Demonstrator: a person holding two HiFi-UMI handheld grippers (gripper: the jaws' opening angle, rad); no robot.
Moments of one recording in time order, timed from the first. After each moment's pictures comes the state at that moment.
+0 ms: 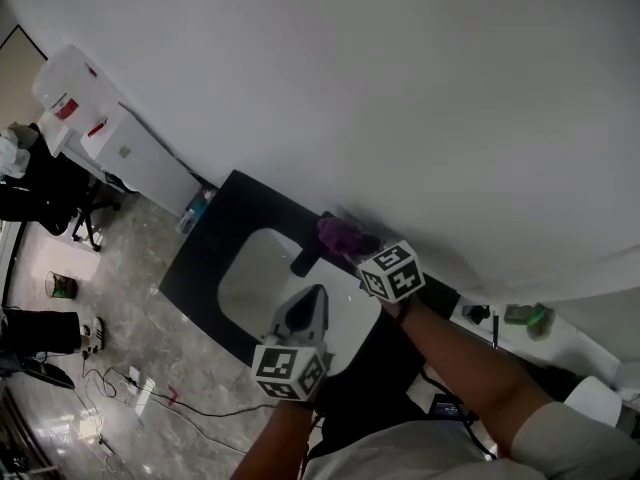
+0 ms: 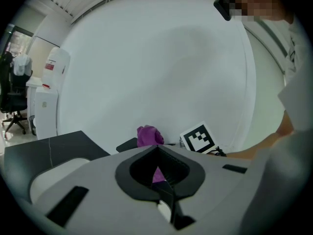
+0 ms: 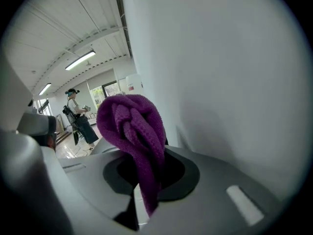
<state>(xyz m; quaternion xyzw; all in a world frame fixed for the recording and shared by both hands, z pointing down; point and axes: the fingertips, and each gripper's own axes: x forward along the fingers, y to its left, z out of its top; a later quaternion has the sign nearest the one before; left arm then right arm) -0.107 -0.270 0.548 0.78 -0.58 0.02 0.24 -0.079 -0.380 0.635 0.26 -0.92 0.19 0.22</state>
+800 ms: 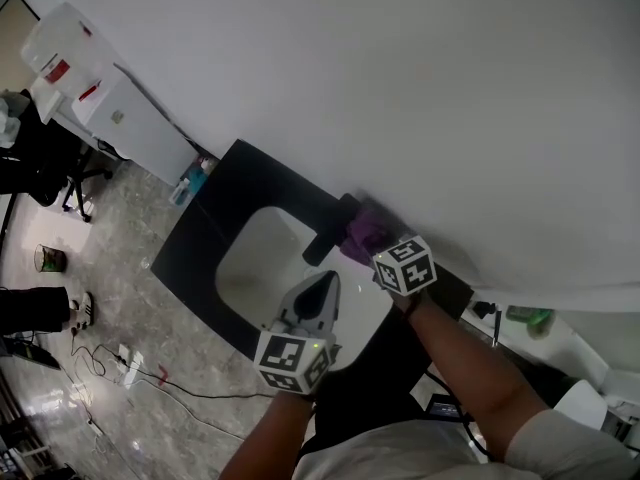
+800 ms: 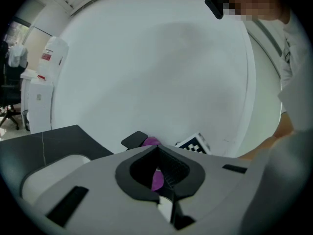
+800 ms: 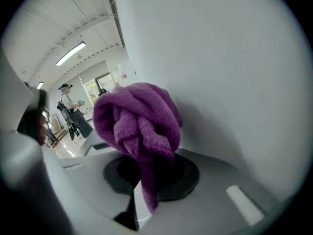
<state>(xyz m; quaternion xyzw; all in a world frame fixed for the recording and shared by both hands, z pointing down) -0.138 -0.293 0.597 0.79 -0.55 0.02 0.26 -0.096 -0.392 0.728 0.28 -0.89 0.23 0.27</state>
